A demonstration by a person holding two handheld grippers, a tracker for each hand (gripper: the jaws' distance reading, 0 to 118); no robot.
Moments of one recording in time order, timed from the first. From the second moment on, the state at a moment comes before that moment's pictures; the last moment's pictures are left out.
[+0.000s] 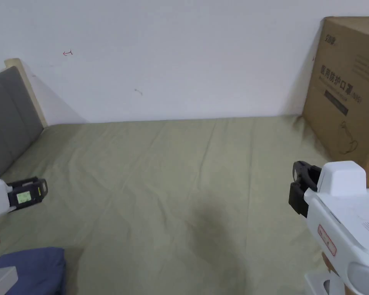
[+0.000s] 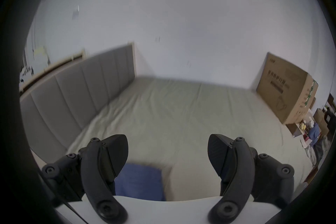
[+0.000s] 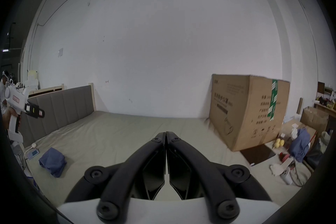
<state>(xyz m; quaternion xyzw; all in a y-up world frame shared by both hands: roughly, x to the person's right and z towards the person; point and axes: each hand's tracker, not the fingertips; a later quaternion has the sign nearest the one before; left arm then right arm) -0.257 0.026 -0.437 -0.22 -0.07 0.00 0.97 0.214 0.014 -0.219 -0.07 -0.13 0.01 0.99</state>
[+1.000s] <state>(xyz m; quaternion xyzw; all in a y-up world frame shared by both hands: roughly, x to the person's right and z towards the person) -0.045 0.016 -0.286 0.02 -0.17 -0.01 0.99 0.262 0.033 -0.156 0.00 -0.17 0.04 0.98</state>
